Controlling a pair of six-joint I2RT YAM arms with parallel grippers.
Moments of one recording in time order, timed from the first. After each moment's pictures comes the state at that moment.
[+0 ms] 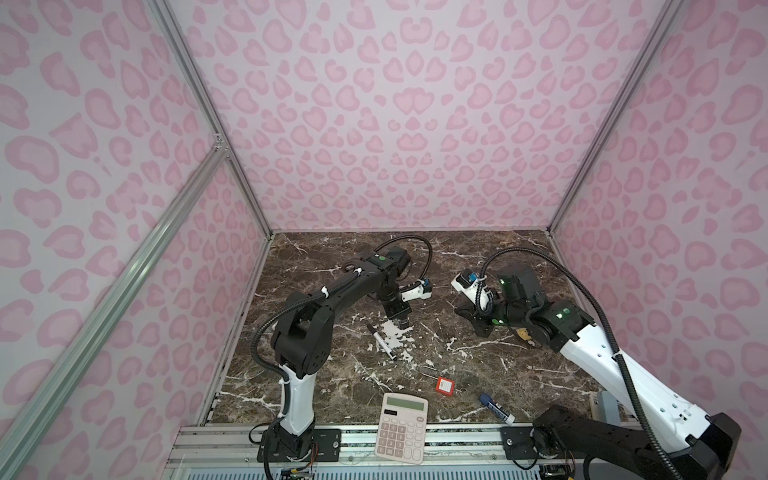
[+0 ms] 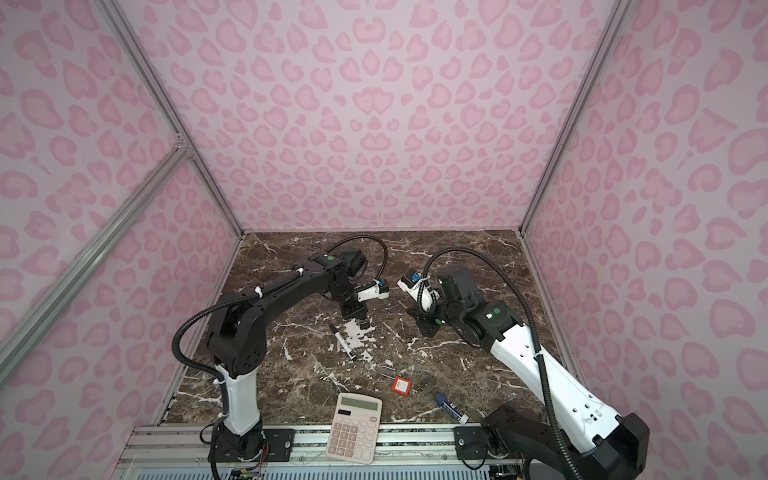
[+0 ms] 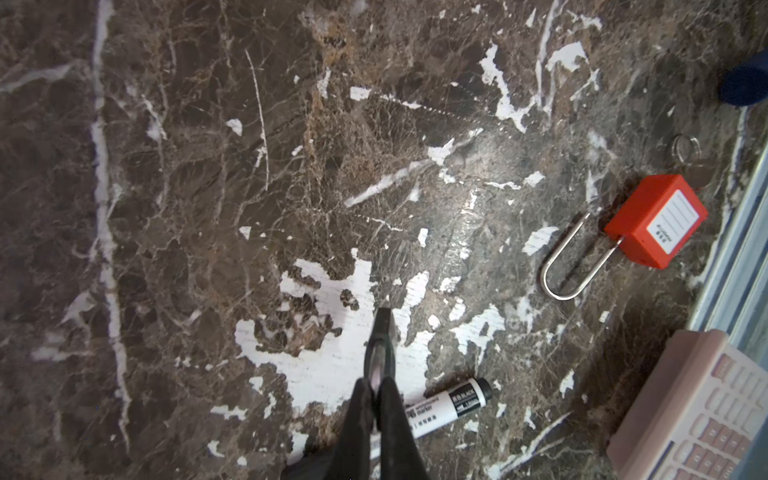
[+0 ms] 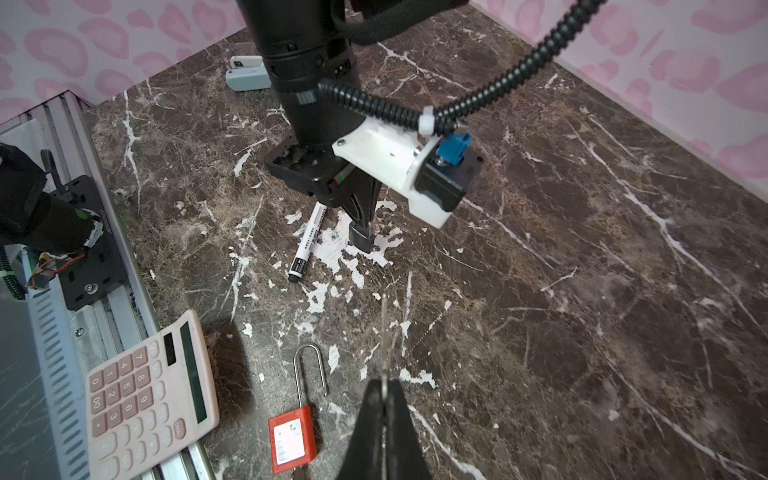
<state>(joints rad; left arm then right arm) -0.60 2.00 1.64 -1.07 0.30 0.63 0.55 1.10 1.05 -0.71 -0.31 -0.21</state>
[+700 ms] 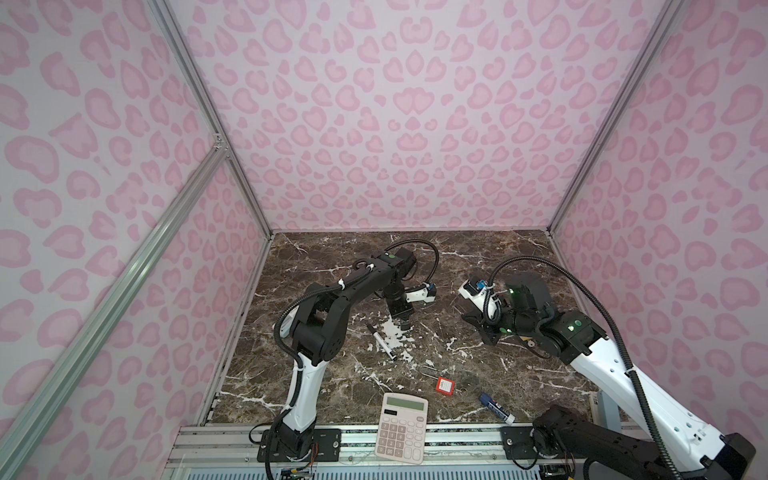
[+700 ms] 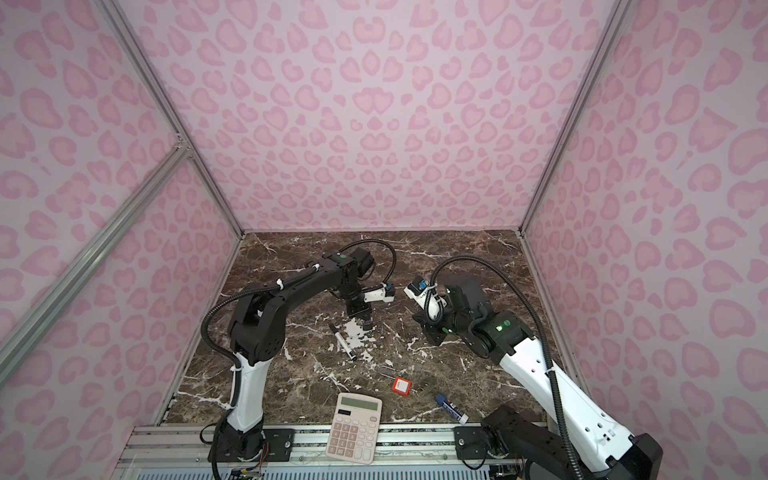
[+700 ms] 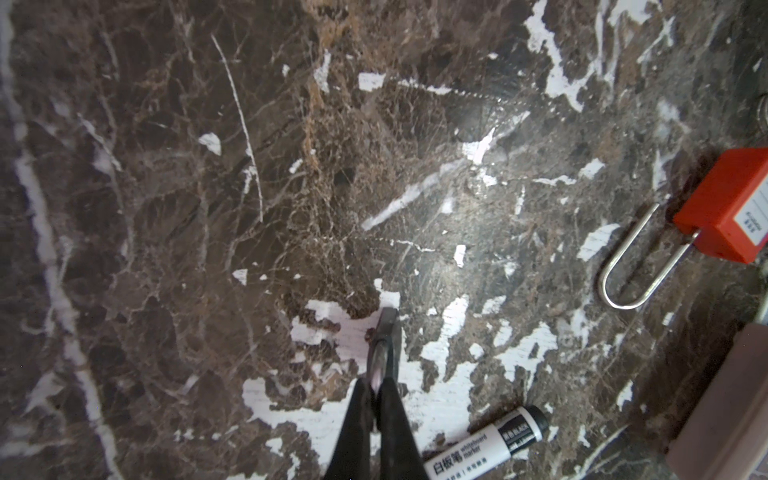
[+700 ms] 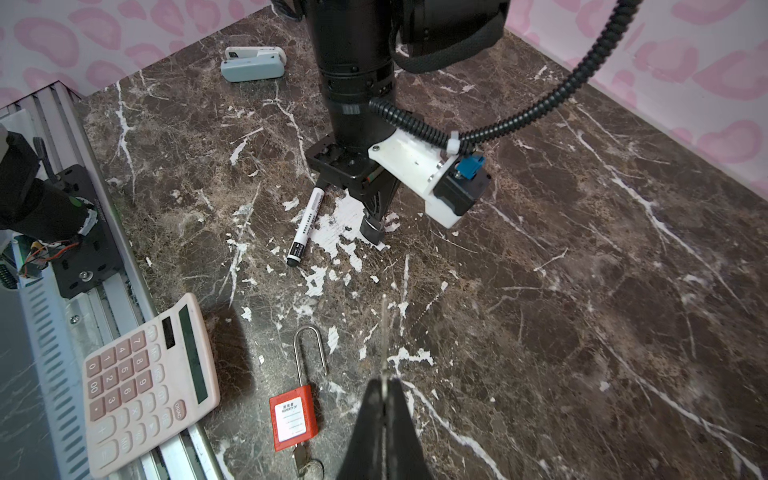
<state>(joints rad) -0.60 2.15 1.75 -1.10 0.29 0.72 0.55 1.01 1.00 -0.74 -0.29 -0.21</state>
